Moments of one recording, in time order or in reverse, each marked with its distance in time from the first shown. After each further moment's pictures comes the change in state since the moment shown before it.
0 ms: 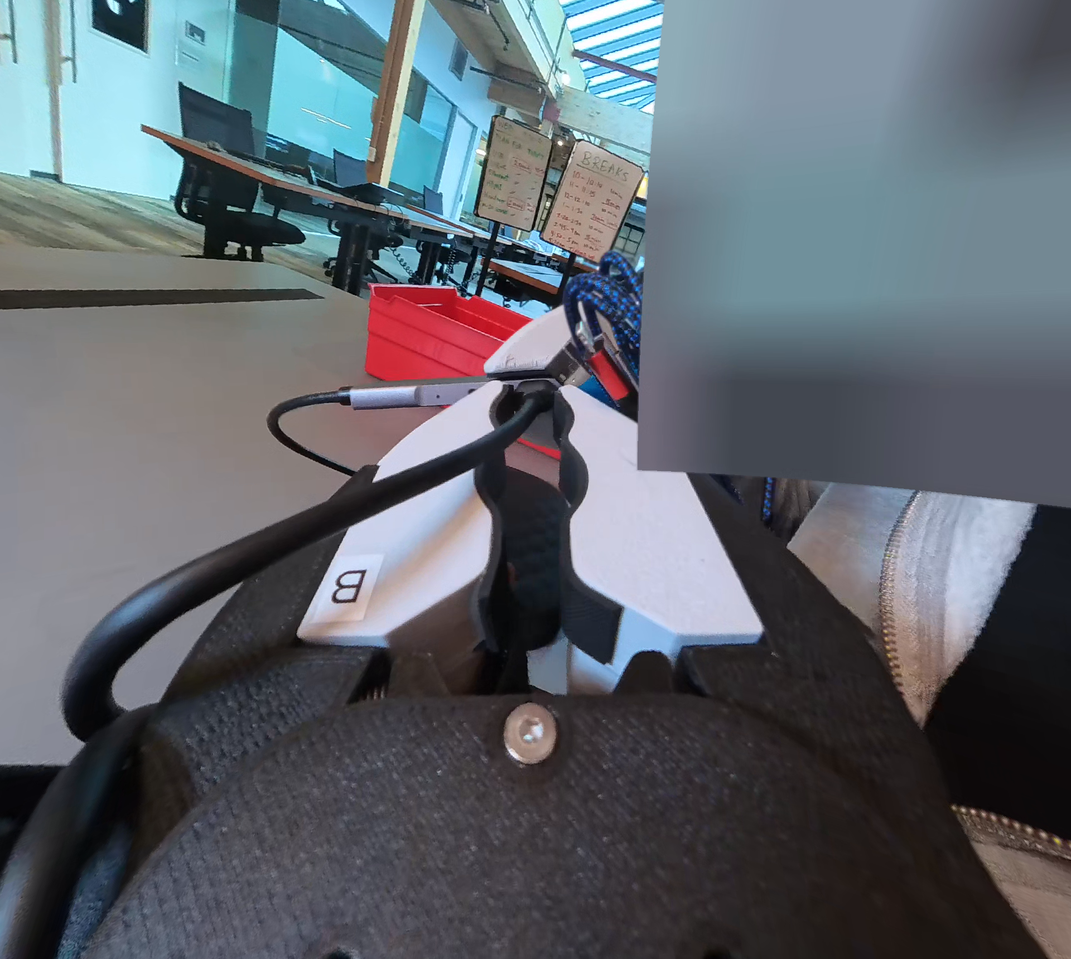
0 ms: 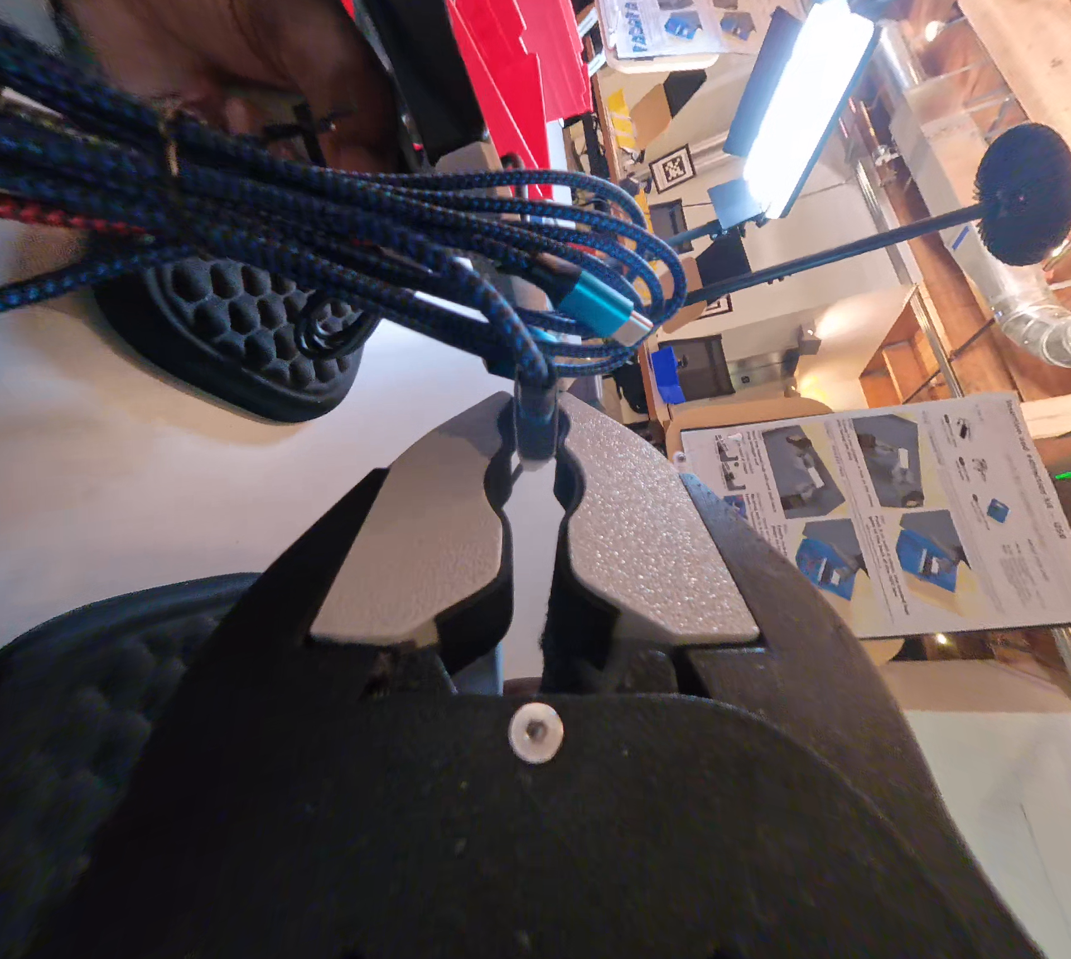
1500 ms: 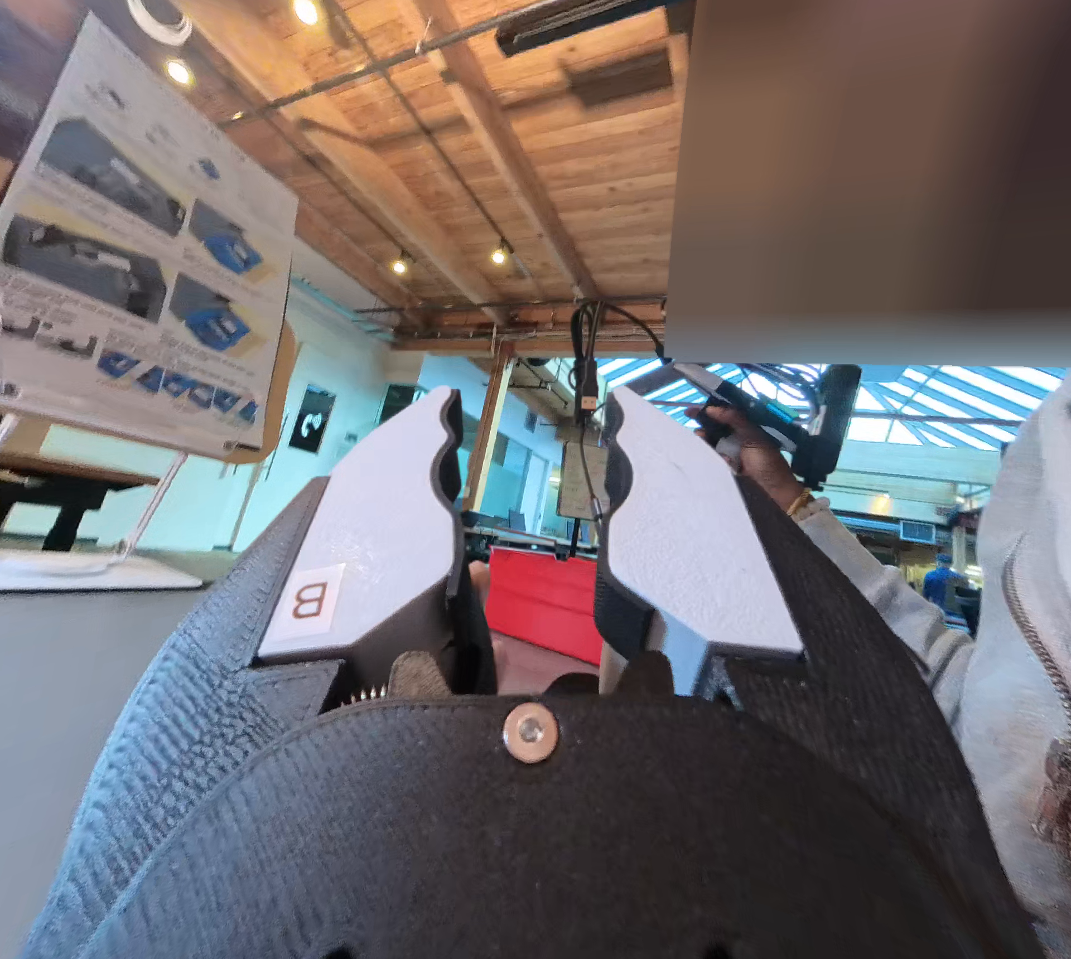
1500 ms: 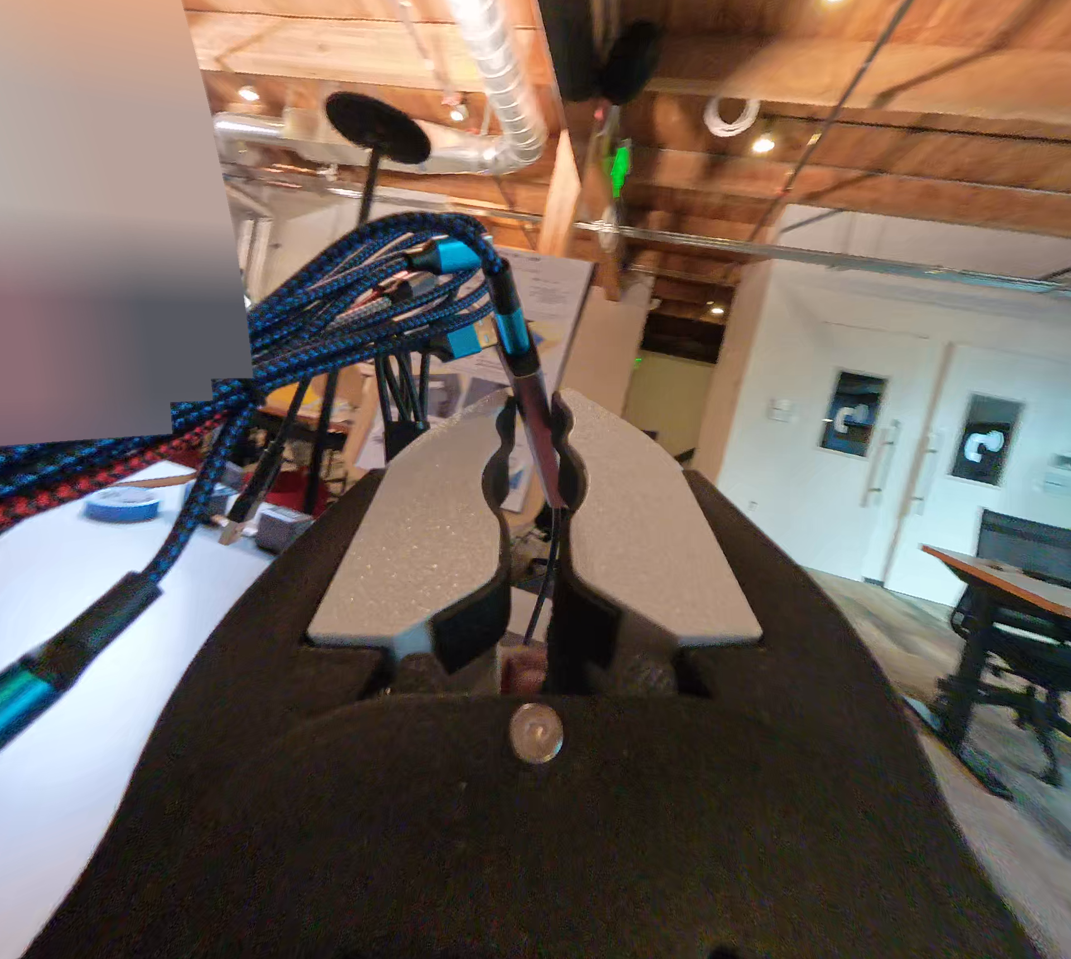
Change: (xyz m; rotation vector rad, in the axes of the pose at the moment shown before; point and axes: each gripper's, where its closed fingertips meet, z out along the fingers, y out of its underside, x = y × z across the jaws) left arm -0.034 -0.052 -0.095 0.660 -0.073 0.208; right arm 0.200 0.101 -0.215 0.109 0.916 0.770
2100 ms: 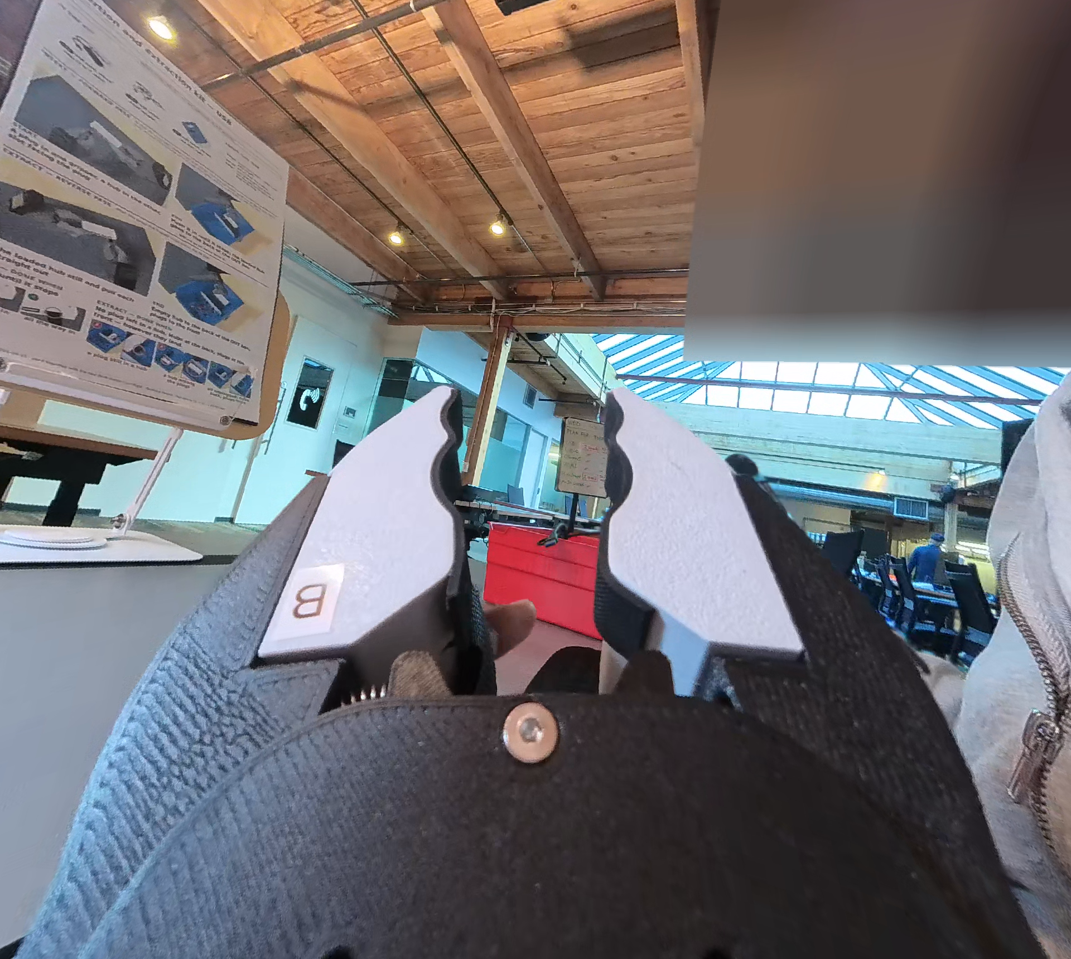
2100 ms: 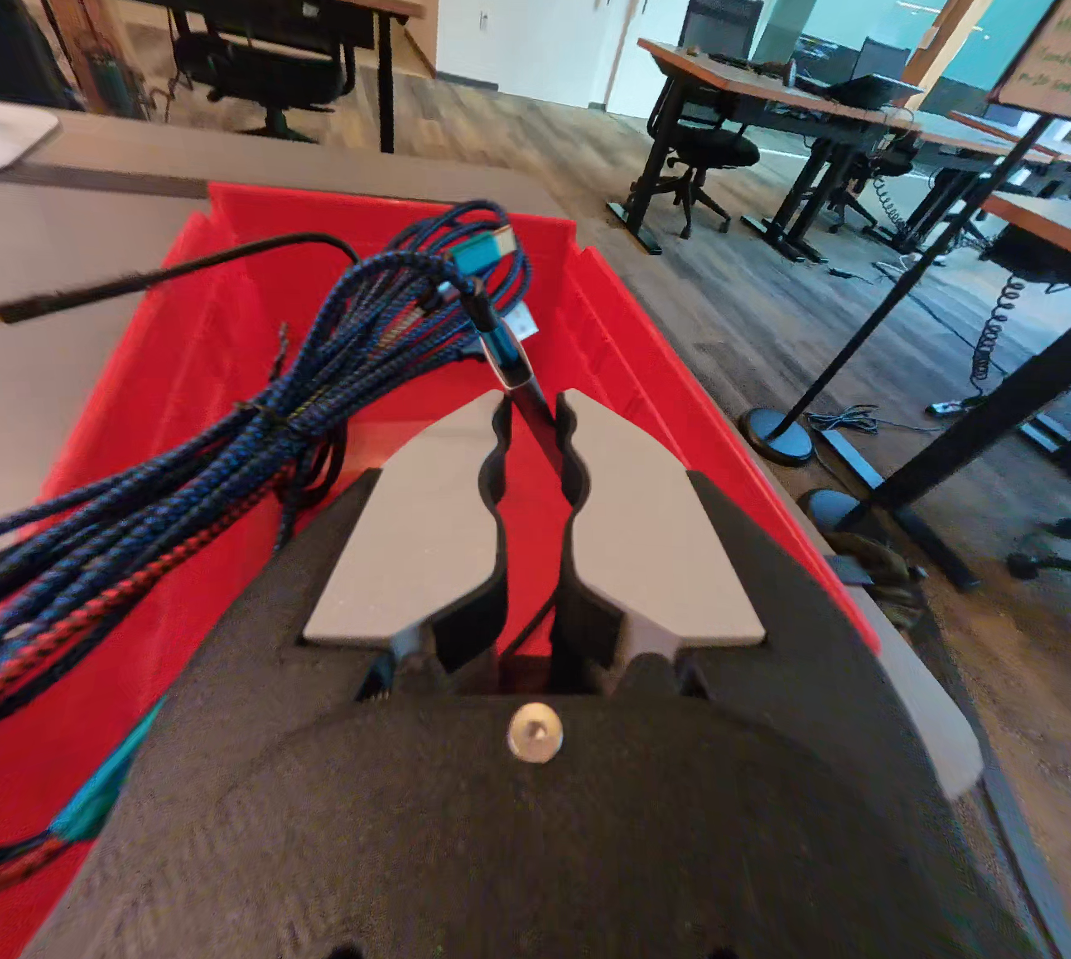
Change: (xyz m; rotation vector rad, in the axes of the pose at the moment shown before) left arm -0.001 0.009 0.002 -0.055 -0.002 -0.007; right arm 0.135 0.218 -0.137 -0.845 0.540 -0.067
